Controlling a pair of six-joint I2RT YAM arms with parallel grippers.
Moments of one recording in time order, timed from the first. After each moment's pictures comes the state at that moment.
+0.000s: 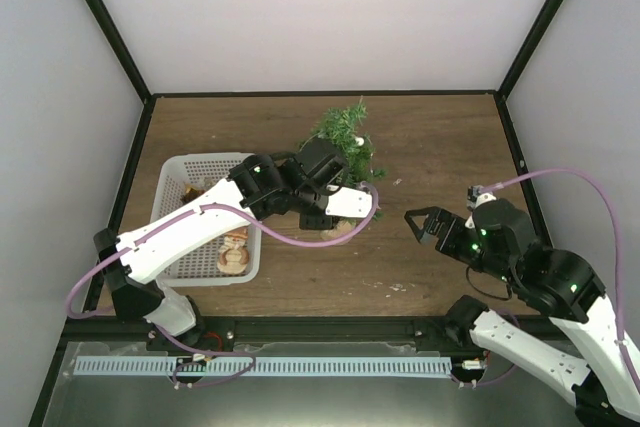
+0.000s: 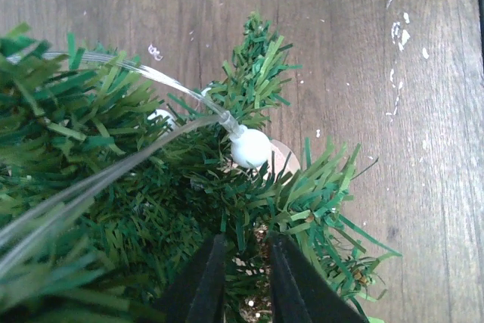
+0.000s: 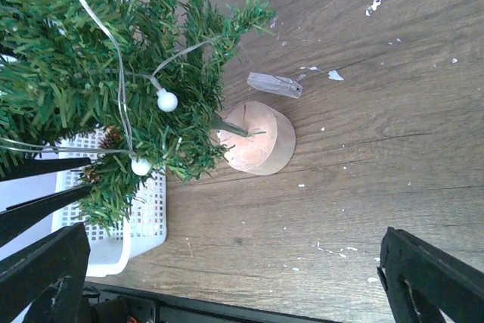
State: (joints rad) left arm -1.03 1.55 1.67 -1.10 -0.01 0.67; right arm 0.74 0.58 1.11 -1.16 0.13 0.97
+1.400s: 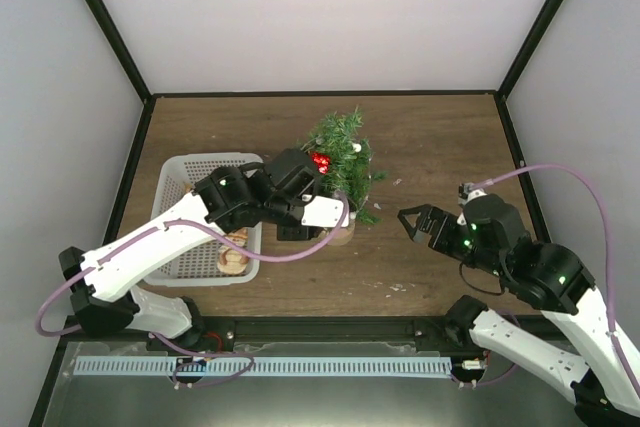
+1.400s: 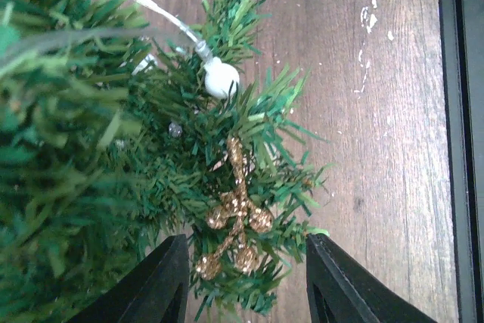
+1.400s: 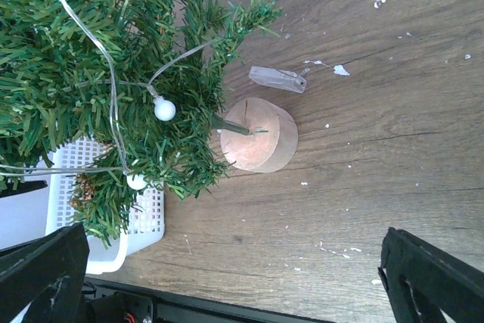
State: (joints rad) left arm -1.03 1.39 1.54 -1.12 0.01 0.65; right arm 0.74 0.61 1.09 -1.14 0.11 0.96
